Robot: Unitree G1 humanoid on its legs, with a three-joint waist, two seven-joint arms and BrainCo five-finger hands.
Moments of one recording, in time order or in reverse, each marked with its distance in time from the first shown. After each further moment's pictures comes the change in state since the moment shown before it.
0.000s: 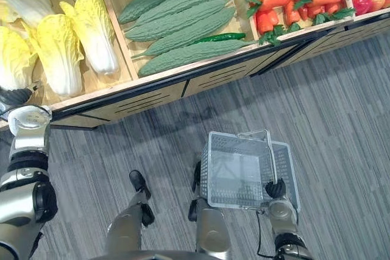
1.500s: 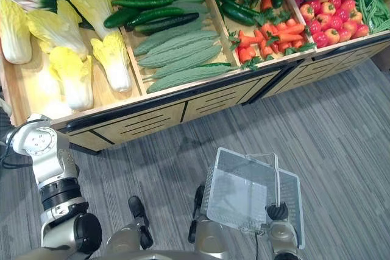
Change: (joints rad) left arm 0.275 -0.466 0.173 -0.797 -0.153 -0.111 0.346; right arm 0.116 0.059 -0.088 0.037 0.007 0.024 0.009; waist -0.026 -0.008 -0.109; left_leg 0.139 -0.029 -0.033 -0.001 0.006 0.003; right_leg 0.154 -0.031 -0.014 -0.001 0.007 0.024
